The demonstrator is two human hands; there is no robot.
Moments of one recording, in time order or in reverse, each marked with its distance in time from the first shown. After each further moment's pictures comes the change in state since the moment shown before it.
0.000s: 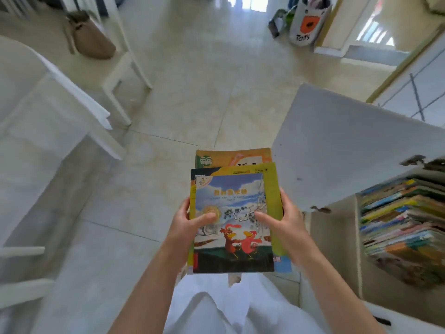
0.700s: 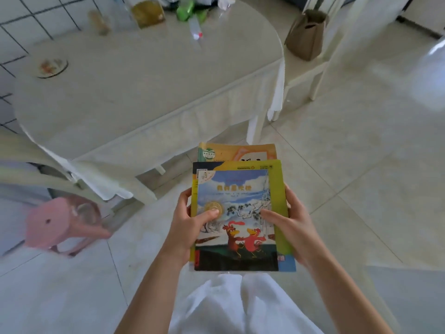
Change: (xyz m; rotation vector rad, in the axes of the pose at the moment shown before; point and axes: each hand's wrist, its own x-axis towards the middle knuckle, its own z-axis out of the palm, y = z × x) left_hand -0.123 -0.014 -0.373 -0.444 0.674 0.168; right_hand 0.009 -0.037 0.425 -0.211 -0.639 0.088
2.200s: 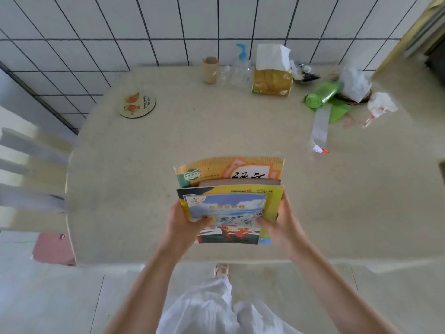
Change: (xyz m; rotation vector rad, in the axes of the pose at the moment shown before) left_hand 0.450 0.263 -0.192 0.030 0.595 0.235; right_hand 0.539 -0.256 0.316 -0.629 -0.502 -0.318
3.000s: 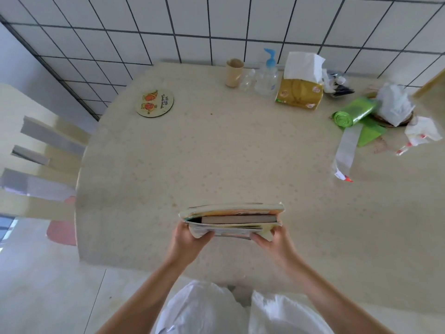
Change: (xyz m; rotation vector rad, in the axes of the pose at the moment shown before) left_hand 0.041 -0.022 0.012 0.187 0.101 0.005; right_hand 0.079 0.045 0.011 -0.168 -0.128 0.039
